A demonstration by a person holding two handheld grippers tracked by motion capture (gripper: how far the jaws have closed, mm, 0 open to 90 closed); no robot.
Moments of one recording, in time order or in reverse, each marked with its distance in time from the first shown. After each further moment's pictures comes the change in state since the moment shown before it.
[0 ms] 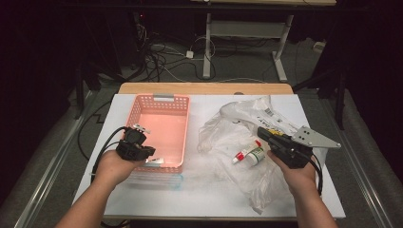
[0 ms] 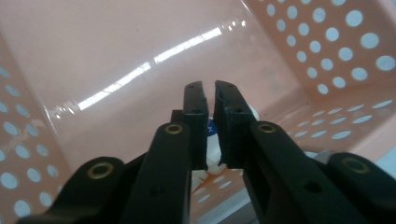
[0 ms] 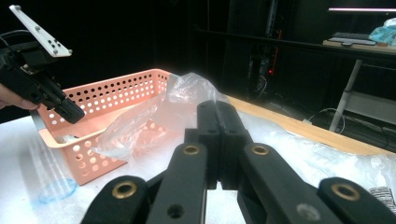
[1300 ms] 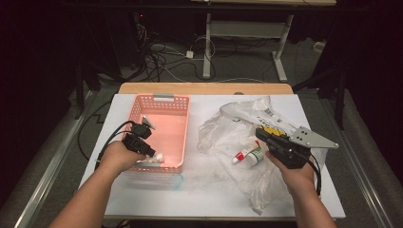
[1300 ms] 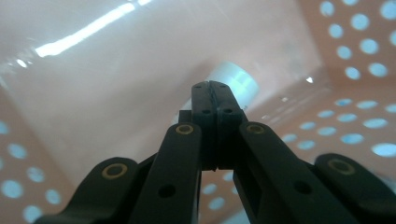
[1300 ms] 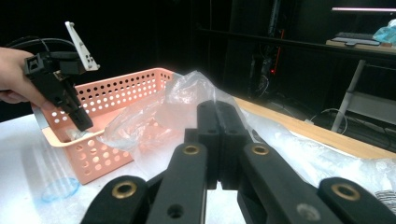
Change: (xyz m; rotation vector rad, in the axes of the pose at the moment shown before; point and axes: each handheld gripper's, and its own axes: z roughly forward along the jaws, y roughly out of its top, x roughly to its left) left arm 0.019 0.026 0.024 0.222 -0.023 -0.037; right arm 0.003 0.000 0.002 0.003 0.008 -0.010
